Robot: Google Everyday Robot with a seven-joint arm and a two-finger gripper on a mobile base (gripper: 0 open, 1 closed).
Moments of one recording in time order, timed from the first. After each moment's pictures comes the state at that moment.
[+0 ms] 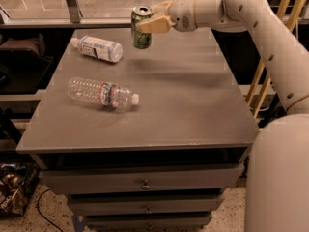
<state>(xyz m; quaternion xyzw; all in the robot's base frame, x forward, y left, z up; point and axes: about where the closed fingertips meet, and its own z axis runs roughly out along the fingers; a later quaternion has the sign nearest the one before) 0.754 0.003 0.974 -0.51 0.60 0.30 0.54</state>
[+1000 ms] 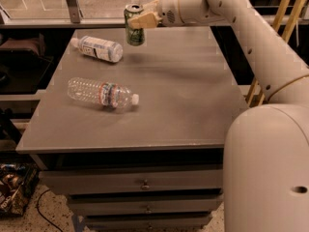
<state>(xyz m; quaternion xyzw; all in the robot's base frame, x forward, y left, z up) 0.792 0.031 0.968 -0.48 0.65 0.28 0.53</state>
